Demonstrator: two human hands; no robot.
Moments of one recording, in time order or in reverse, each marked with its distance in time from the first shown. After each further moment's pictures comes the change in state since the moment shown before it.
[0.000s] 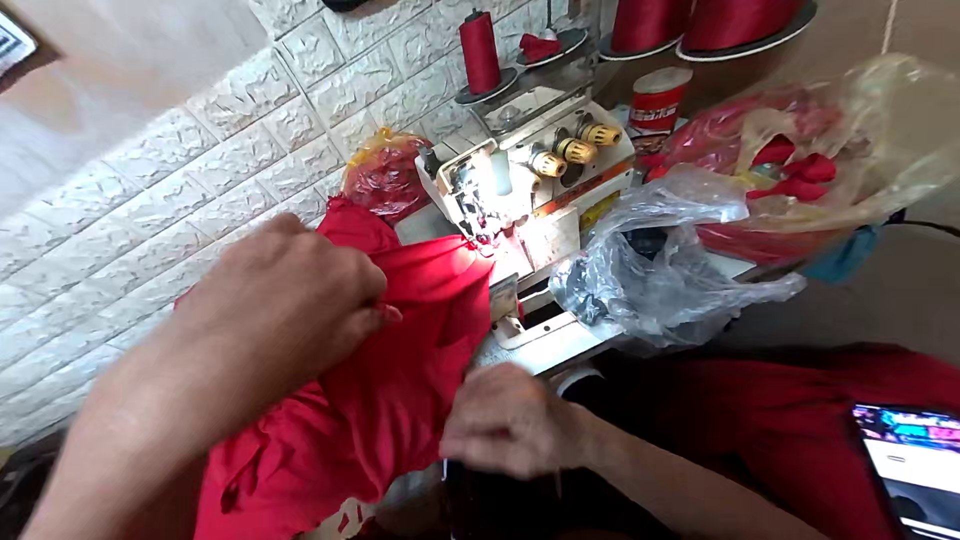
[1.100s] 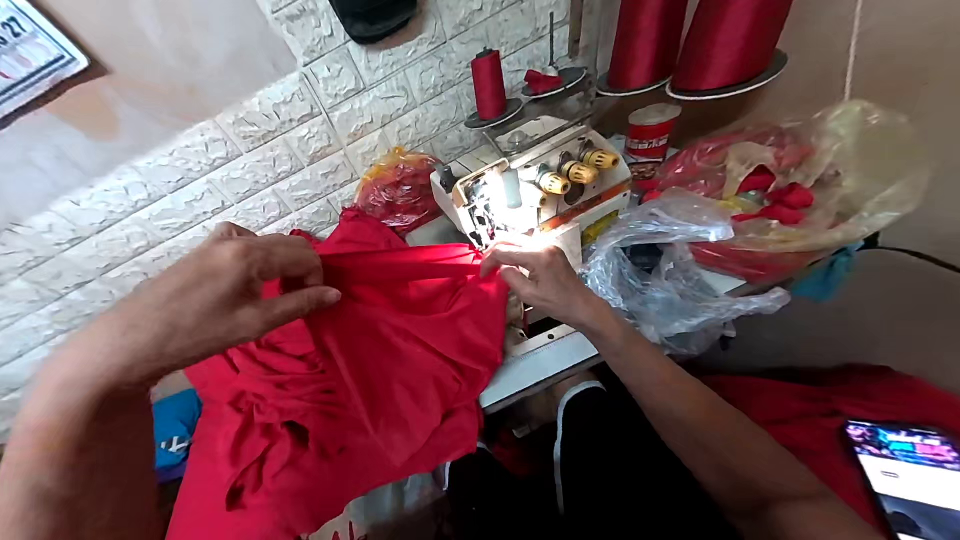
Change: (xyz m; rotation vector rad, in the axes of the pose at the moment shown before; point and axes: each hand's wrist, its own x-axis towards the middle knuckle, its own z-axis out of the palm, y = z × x) left_hand -0.057 -0.073 0.015 -0.267 0.158 -0.054; right_hand 0.032 0.089 -0.091 -0.597 -0.013 0.244
